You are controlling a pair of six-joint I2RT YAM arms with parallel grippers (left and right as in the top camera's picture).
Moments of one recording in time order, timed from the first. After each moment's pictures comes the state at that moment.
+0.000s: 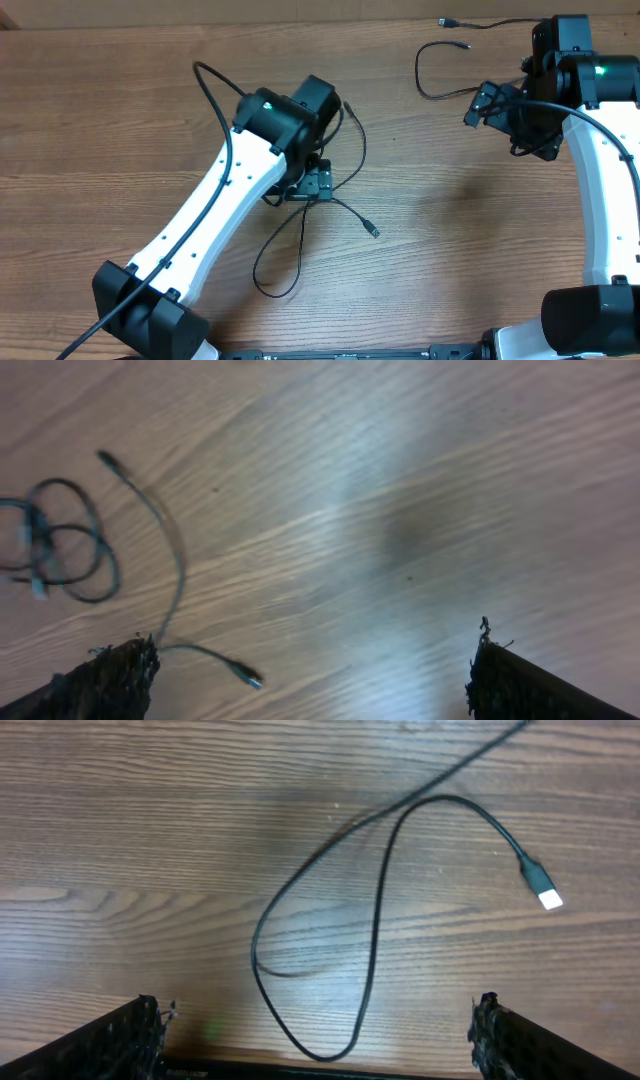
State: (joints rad) left arm -0.55 1.75 1.72 -1.53 -0.09 -0.60; right arm -0.02 1.68 1.77 -1.37 -0.10 0.41
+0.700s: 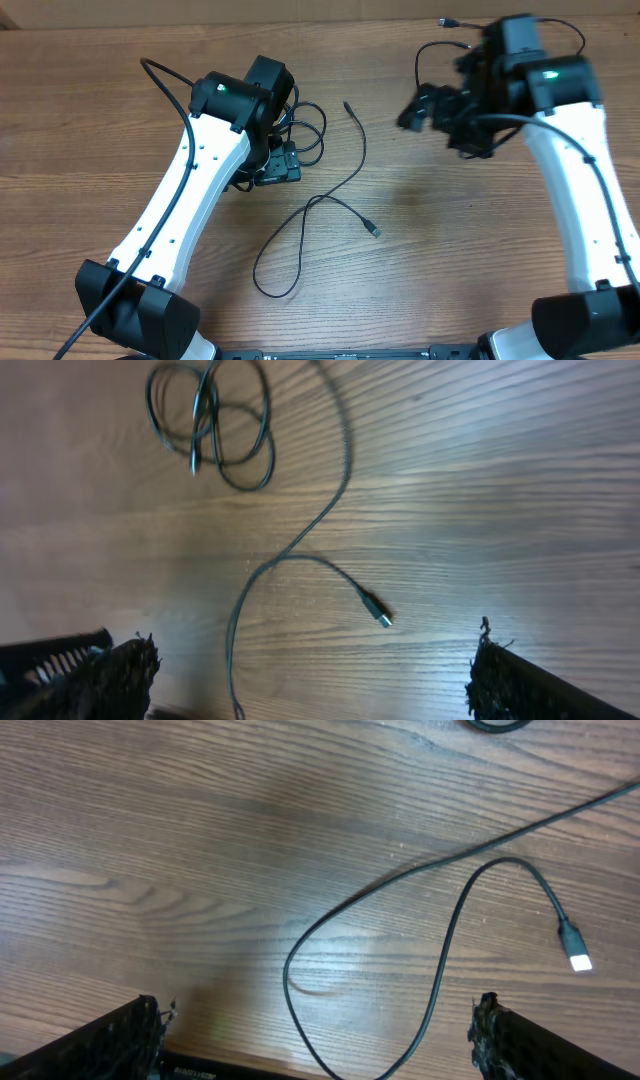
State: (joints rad) left arm -0.39 1.75 1.72 -1.53 -0.09 -0.59; right arm 0.21 1.70 1.77 -1.33 -0.35 0.42
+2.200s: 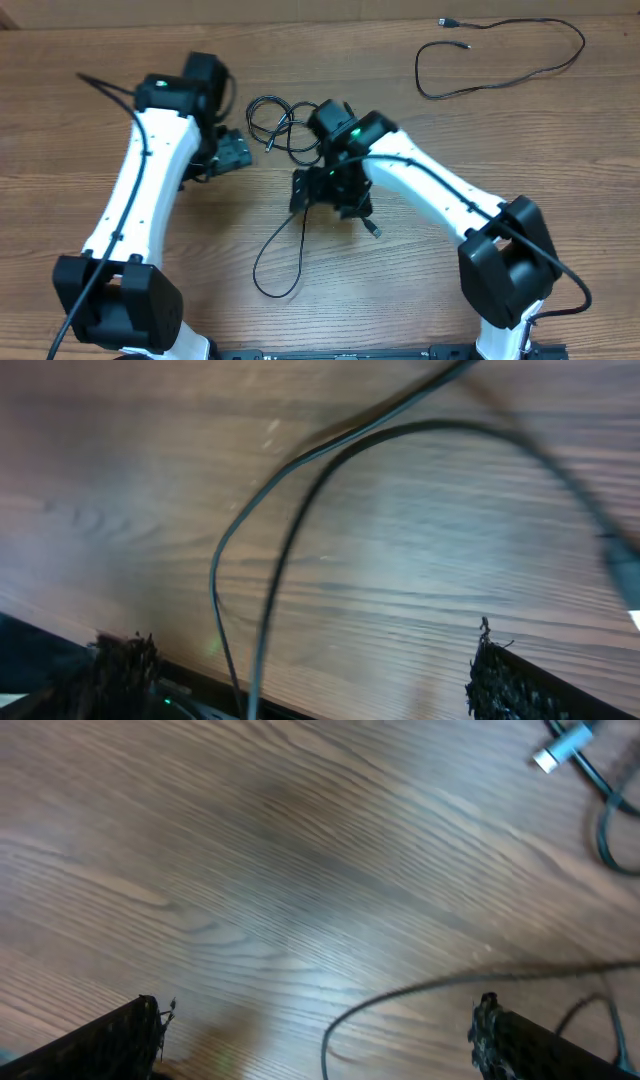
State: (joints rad) left arm -0.13 1.75 1.61 -1.41 -0.13 -0.59; right arm 0.67 1.96 1.57 -1.08 -0.40 0.66
